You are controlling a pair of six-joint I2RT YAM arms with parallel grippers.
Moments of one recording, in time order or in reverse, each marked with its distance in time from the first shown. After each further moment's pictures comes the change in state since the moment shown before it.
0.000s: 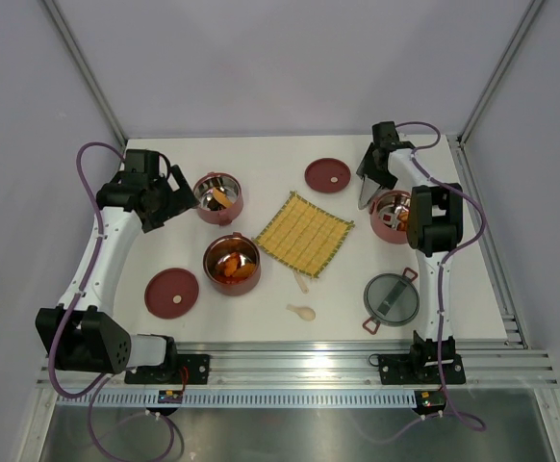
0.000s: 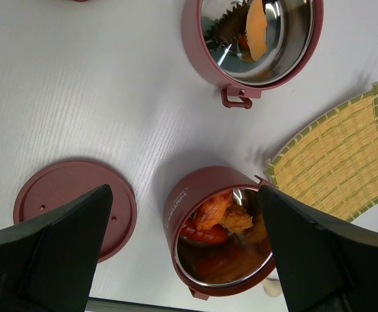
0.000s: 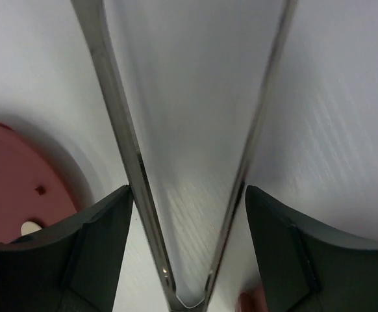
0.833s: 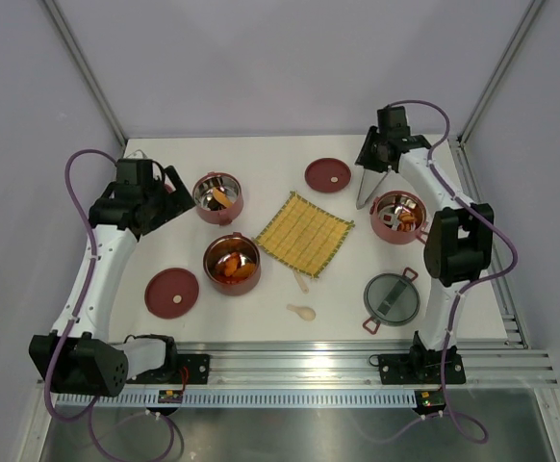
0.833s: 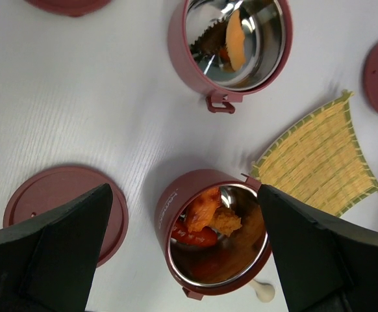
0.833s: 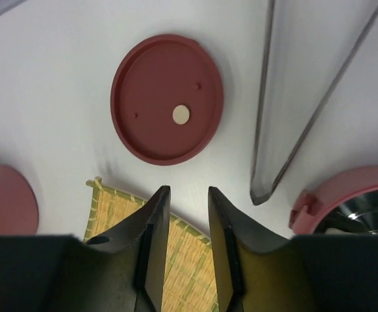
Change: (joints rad) left arm 0.000 -0.113 -0.076 0.064 0.011 -0.016; right arm 0.057 -0.414 -0.242 0.064 -0.201 -0.057
